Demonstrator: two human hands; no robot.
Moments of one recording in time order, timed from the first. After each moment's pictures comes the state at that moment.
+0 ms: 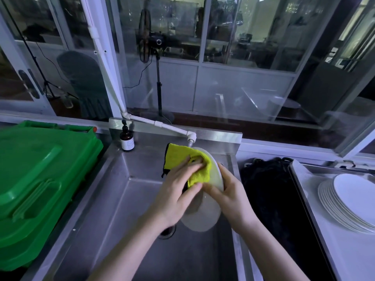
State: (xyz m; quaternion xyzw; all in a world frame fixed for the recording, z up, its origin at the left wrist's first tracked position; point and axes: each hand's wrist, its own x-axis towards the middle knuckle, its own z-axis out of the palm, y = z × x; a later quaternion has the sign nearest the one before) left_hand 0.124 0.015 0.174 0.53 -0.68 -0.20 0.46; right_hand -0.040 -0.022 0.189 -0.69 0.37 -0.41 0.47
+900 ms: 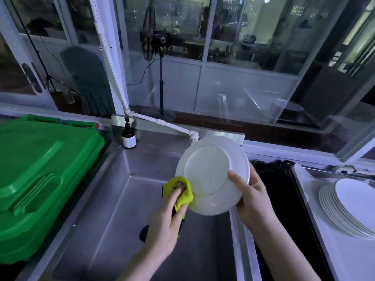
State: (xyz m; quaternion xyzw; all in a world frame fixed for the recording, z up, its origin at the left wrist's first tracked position) left_hand 0.117 0.062 0.106 0.63 -0.52 -0.24 0.52; right_hand -0.060 -0.038 0.185 -0.47 0.34 -0.50 0.64
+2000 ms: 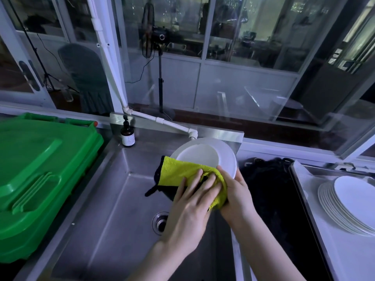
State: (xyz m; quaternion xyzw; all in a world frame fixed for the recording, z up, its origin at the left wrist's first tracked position) left_hand 0.083 0.038 0.139 0.57 -0.75 0.01 0.35; right_hand -0.021 -0.032 0.187 -0.29 0.40 -0.52 0.70
